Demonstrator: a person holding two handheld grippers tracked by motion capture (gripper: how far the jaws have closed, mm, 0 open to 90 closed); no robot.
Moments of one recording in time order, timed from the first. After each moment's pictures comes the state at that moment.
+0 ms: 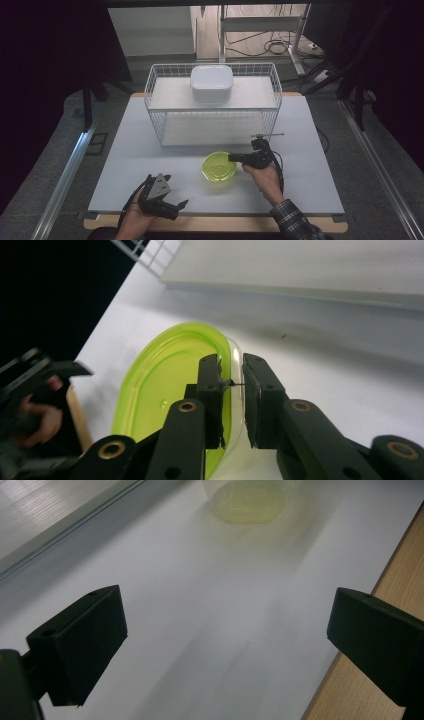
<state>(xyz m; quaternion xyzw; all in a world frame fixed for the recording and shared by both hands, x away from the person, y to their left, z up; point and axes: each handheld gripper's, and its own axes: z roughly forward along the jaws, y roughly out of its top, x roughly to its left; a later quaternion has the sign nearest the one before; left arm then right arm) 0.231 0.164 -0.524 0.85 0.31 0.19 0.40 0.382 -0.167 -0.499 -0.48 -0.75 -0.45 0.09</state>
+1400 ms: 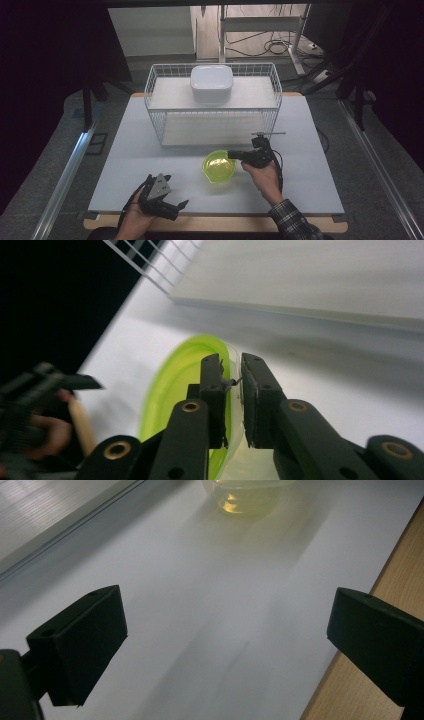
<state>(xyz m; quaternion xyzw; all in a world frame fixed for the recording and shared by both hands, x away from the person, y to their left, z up) 0.231 0.164 -0.524 0.85 0.31 0.19 0.39 0.377 -0.165 -0.487 -0.48 -0.74 -0.46 0.07</state>
